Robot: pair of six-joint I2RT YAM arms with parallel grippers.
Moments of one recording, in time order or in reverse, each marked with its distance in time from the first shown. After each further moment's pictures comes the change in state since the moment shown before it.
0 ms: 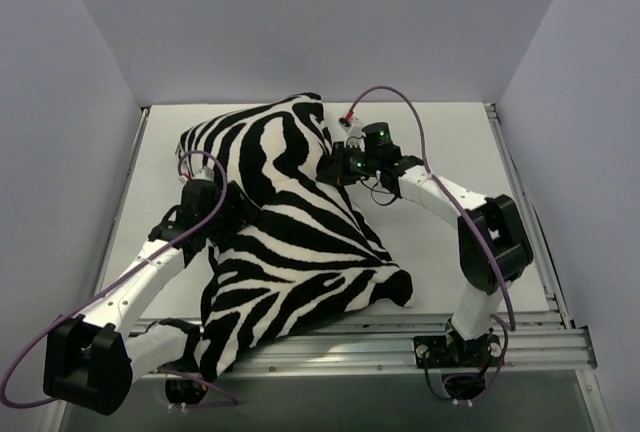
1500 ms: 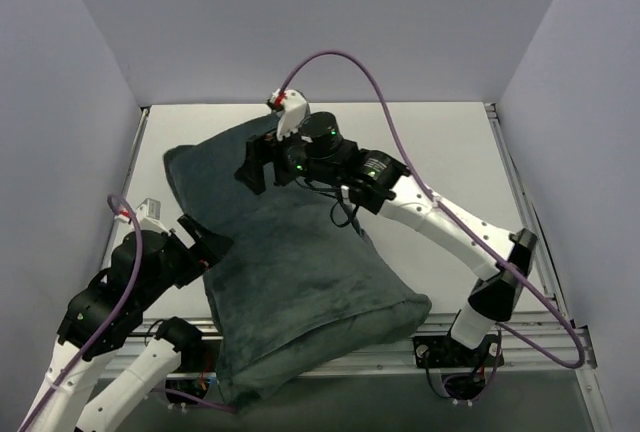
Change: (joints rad) left arm -0.227 -0.630 0.248 -0.667 -0.219 -0.183; right arm 0.489 -0.067 0.578 -0.394 0.440 -0.078
